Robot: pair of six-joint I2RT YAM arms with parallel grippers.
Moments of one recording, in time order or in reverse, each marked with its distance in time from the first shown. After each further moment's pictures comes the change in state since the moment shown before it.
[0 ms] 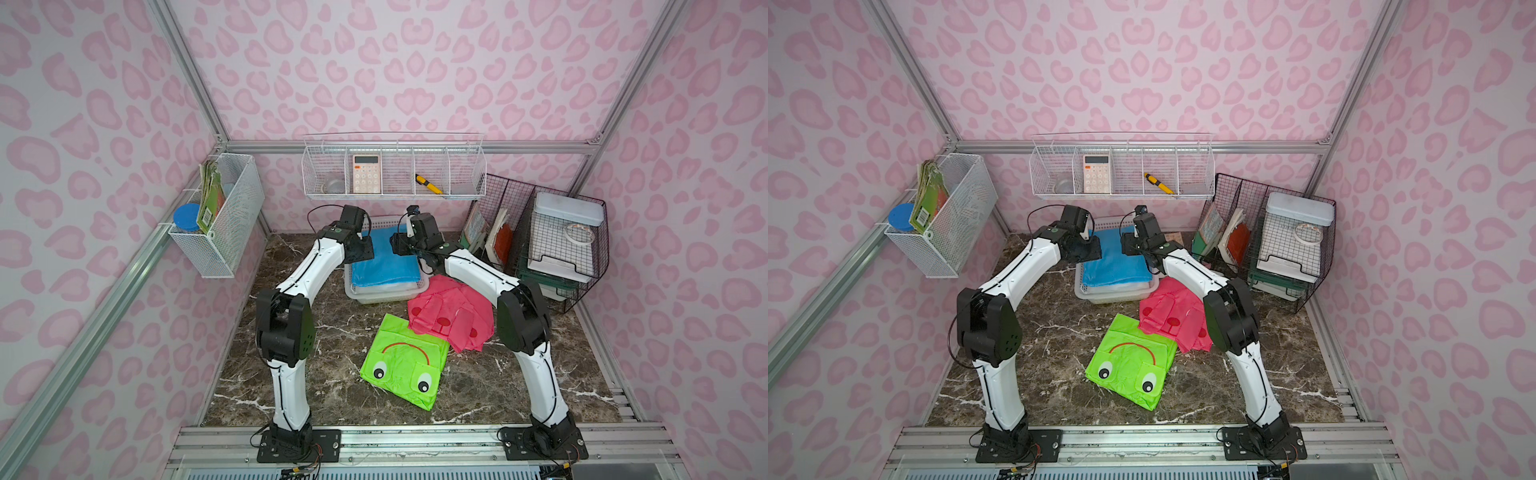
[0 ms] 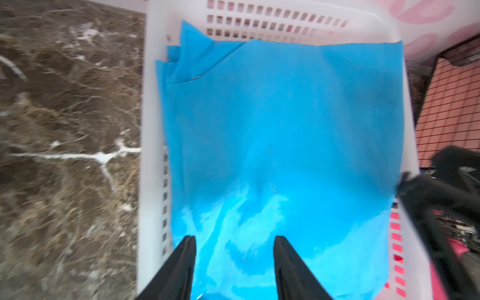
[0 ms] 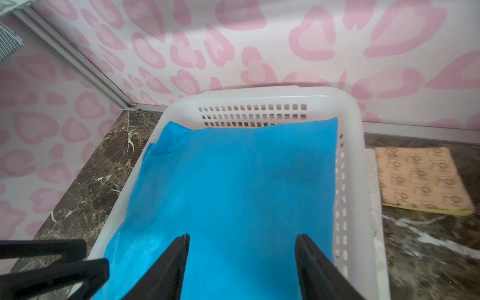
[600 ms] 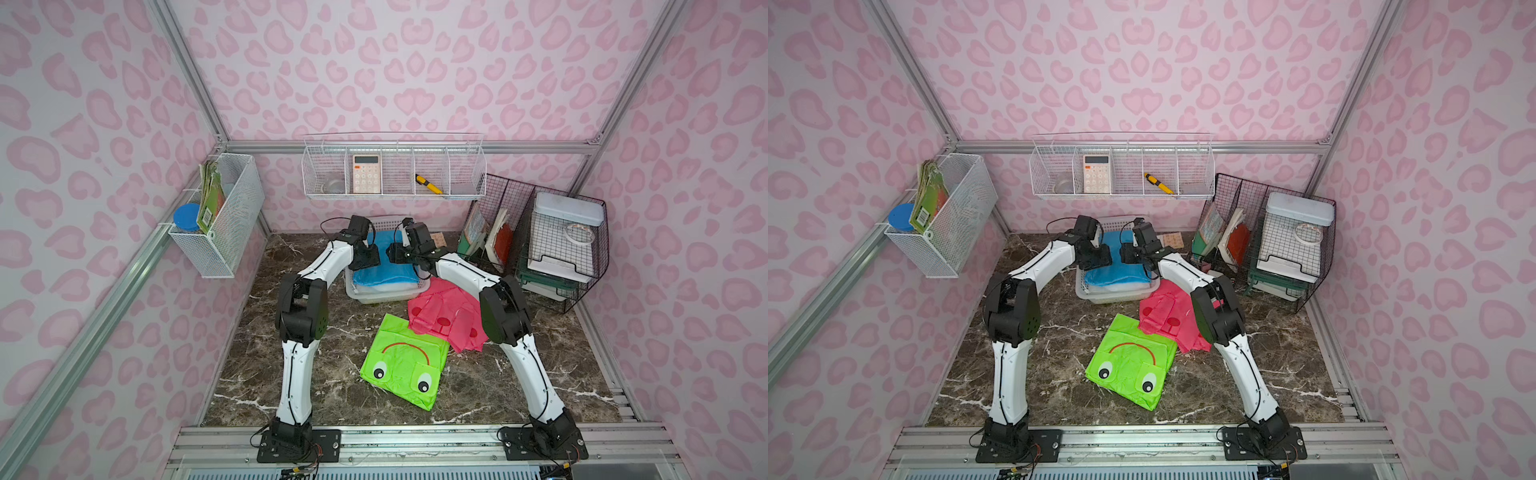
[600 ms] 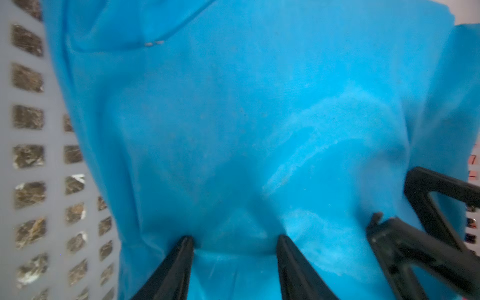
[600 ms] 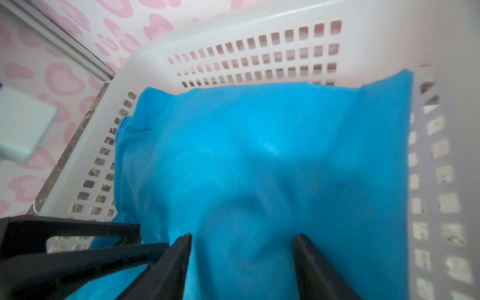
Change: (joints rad) left arm 0.019 0.227 0.093 0.040 0.079 -0.029; right arm -0.023 0.172 0.091 -0.014 -0.073 0.045
